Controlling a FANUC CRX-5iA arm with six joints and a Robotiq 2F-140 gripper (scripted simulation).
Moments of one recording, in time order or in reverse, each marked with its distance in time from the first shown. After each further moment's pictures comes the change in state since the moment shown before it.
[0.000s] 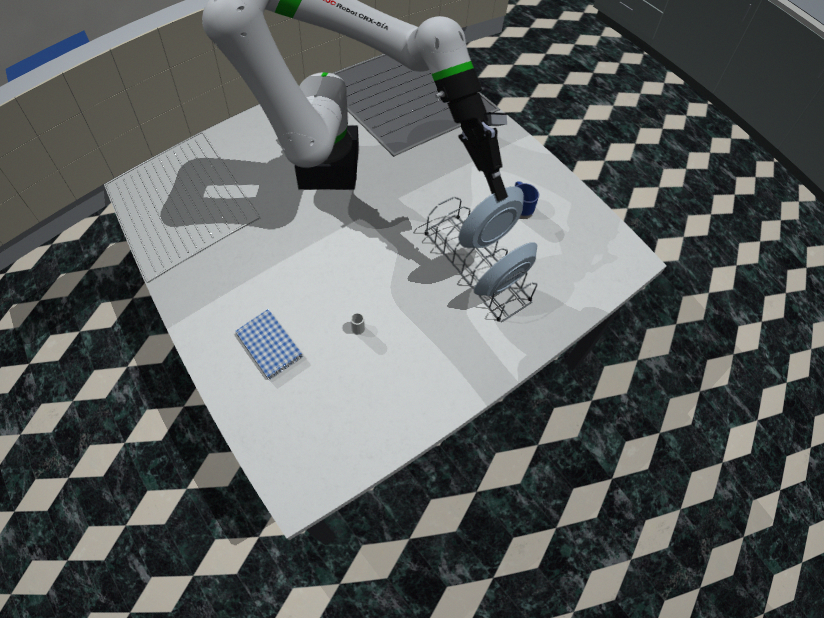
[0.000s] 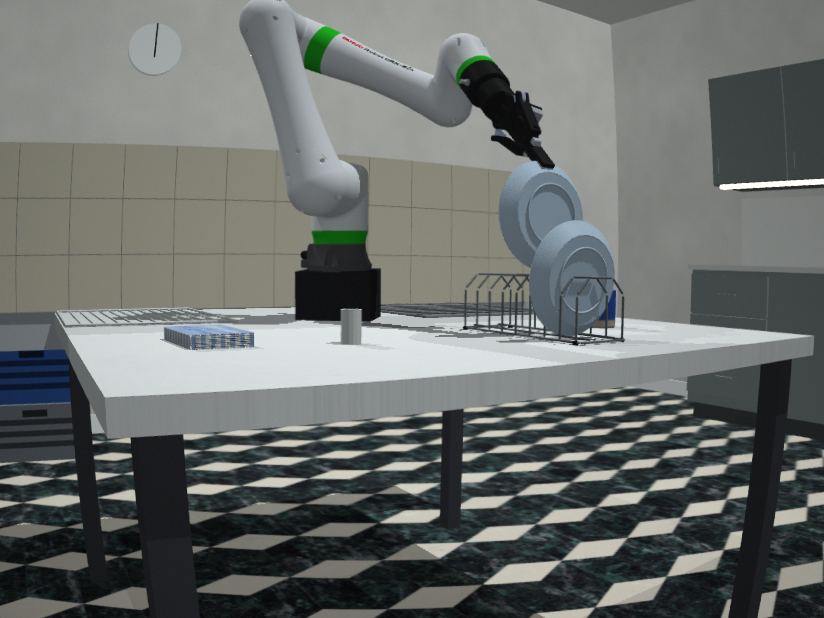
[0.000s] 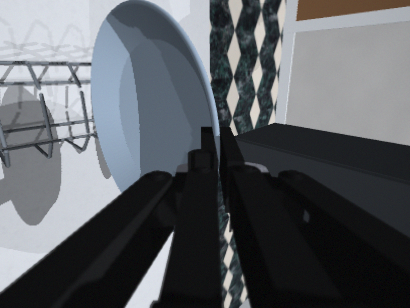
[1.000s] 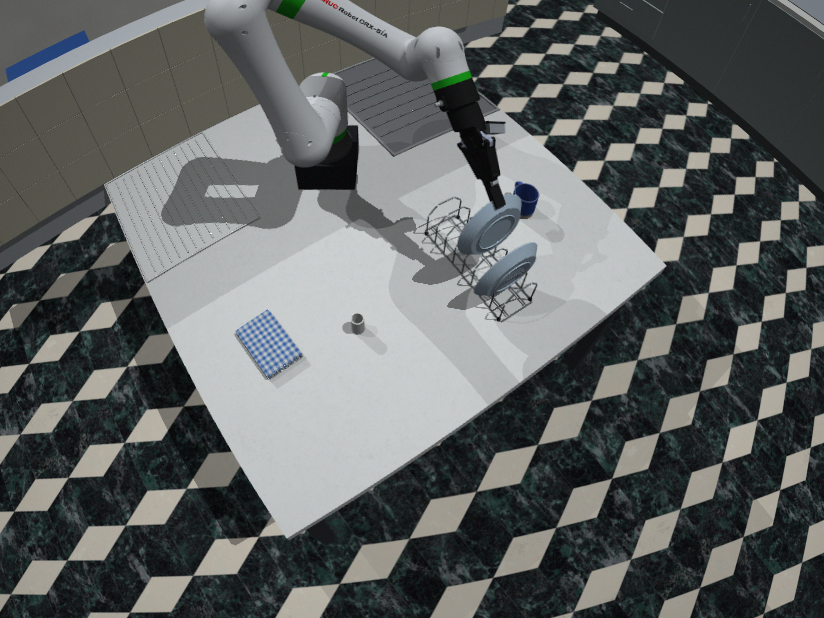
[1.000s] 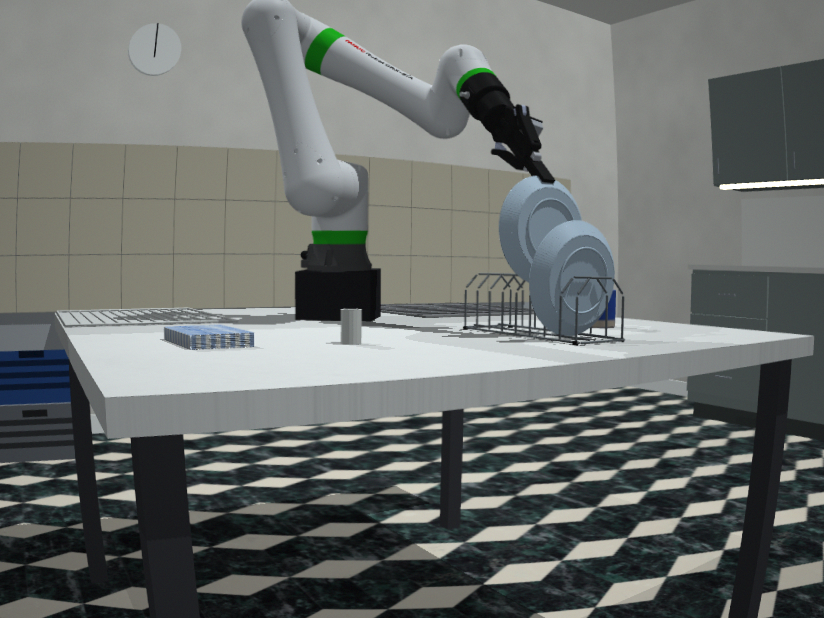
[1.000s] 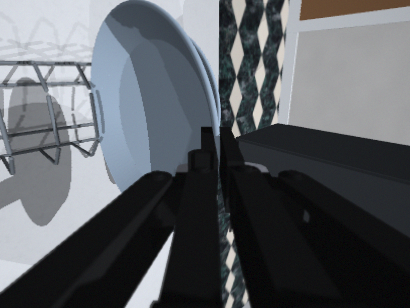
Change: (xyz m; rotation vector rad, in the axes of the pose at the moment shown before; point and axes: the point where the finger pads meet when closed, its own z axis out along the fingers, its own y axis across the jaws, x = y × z) arm 0.000 -0.019 0.020 0.000 0.000 0.000
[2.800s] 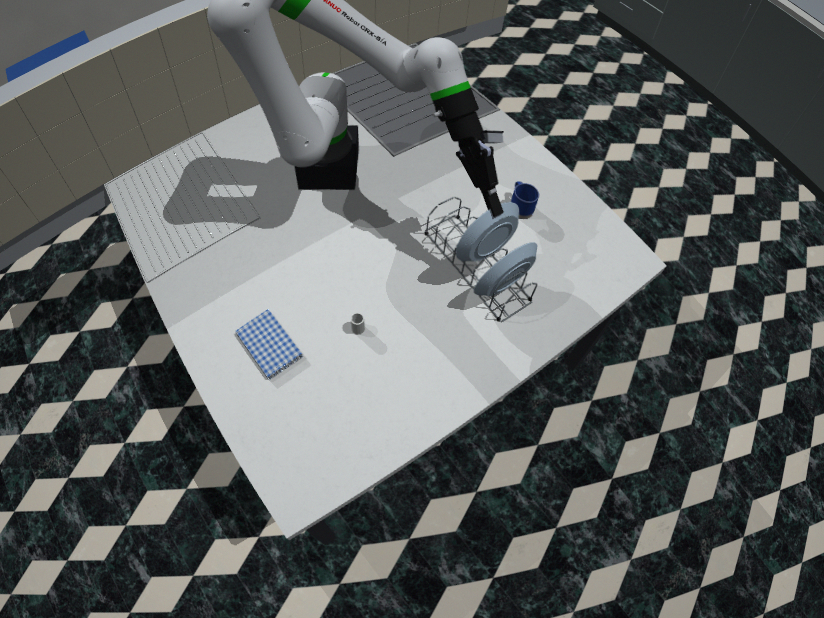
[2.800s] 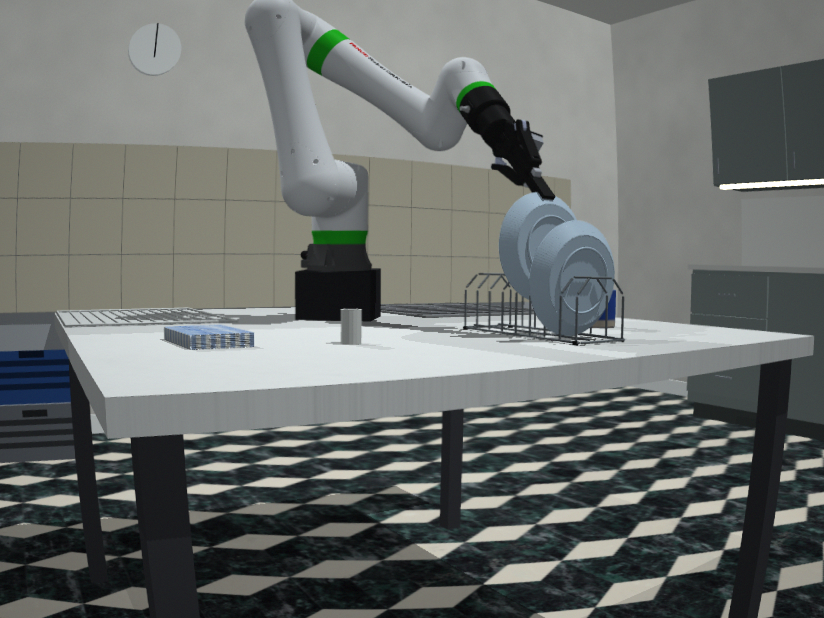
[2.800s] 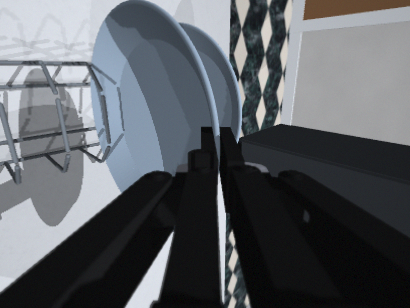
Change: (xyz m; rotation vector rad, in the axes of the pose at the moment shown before) arm 0.000 -0.021 0.022 0.000 0.000 0.000
